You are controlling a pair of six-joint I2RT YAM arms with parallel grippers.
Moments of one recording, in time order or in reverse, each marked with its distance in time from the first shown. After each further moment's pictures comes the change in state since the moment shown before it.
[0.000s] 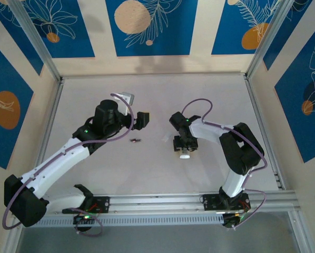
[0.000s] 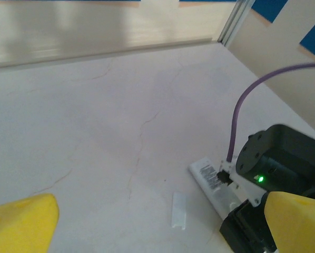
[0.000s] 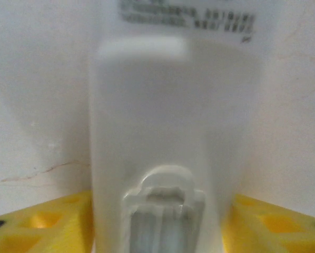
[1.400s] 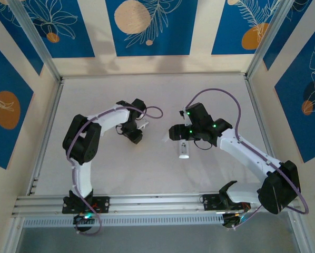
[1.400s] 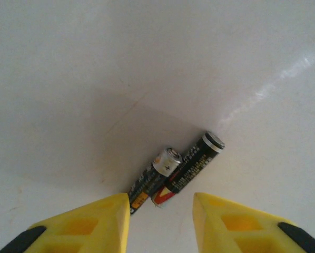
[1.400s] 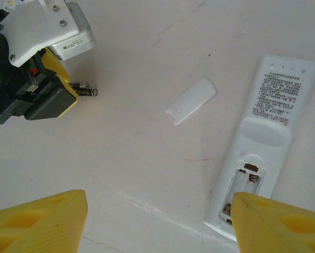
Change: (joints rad) left arm 0.097 0.835 0.436 -0.734 0.017 0.413; right arm -0.022 -0.491 -0.050 0.121 -0.213 -0.094
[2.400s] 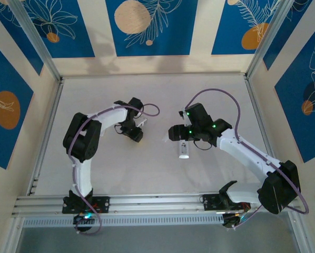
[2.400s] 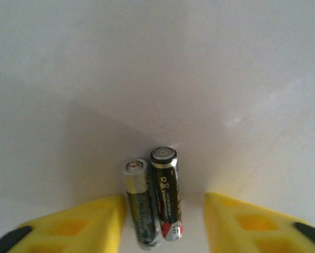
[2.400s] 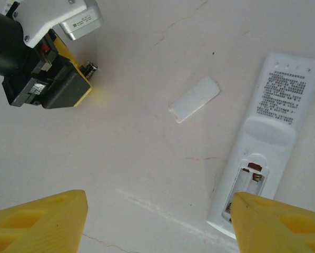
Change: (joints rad) left arm 0.045 0.022 -0.015 0.084 0.060 -0.060; right arm 0.010 0.000 0.000 -0.001 -0.002 0.000
